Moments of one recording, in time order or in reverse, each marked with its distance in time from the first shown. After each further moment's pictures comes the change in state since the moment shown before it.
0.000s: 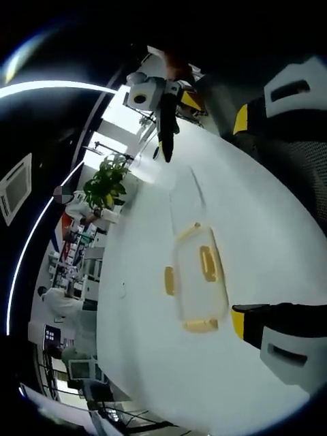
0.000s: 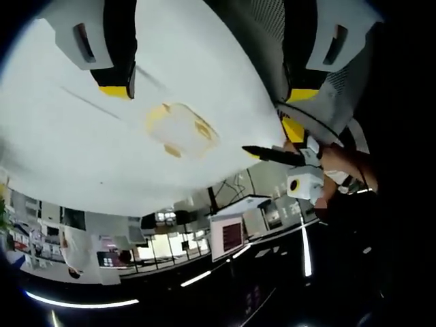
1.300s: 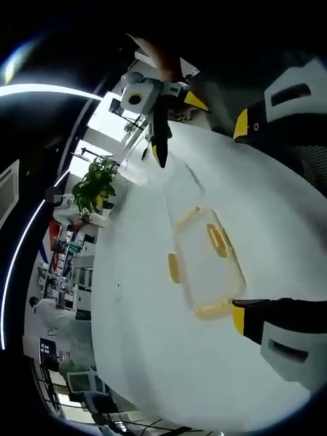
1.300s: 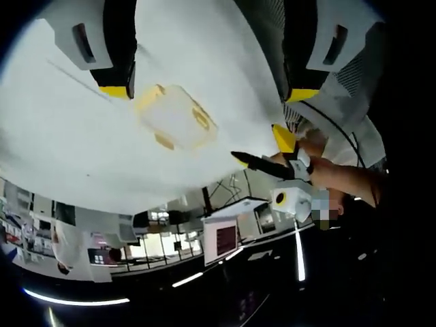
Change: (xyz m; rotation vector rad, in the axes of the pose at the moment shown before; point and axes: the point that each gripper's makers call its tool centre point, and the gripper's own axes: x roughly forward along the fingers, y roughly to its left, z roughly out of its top) left arm 0.011 0.039 0.018 0.068 0.100 -0.053; right arm 0.041 -0.007 0.006 -0.100 0.050 0.029
